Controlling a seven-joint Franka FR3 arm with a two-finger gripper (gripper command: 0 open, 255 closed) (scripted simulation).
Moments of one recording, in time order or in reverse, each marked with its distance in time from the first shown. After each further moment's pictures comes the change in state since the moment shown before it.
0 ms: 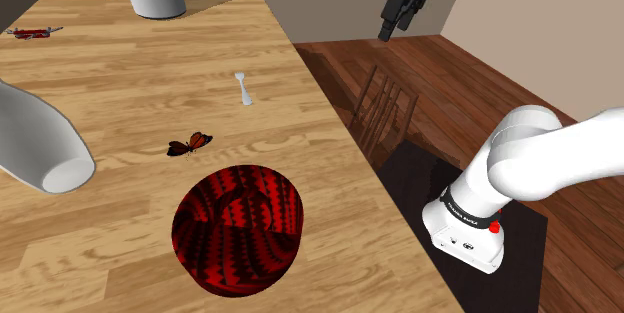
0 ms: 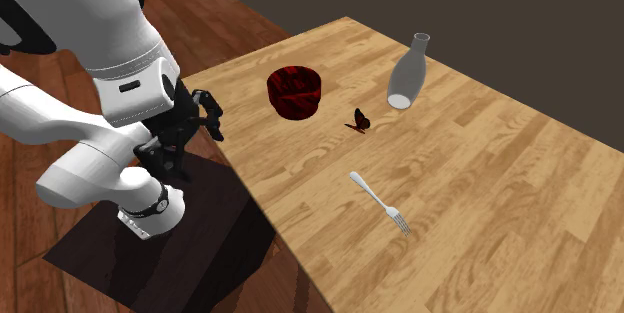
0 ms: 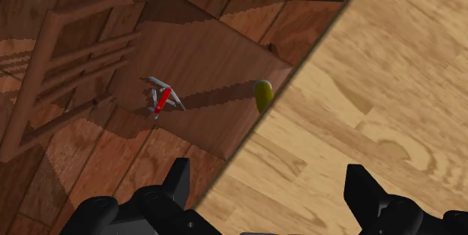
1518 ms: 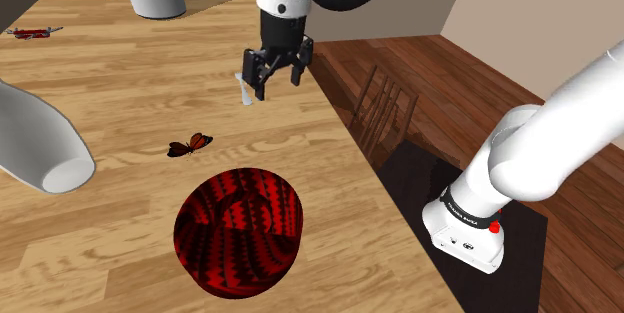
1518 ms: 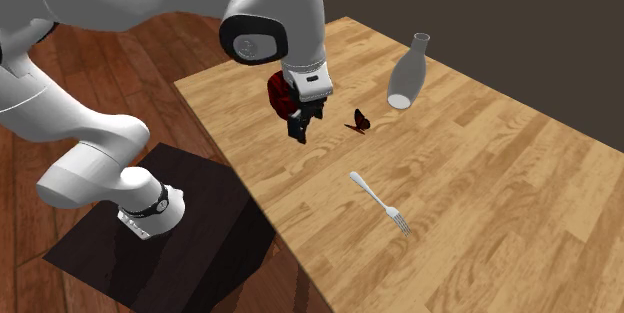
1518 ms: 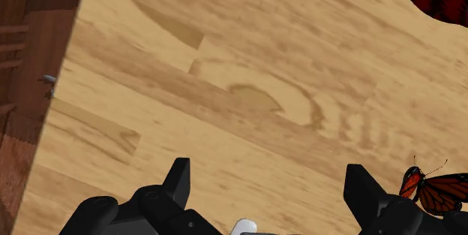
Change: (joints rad) arm 0.031 0.592 0.390 0.250 0.032 0.295 0.528
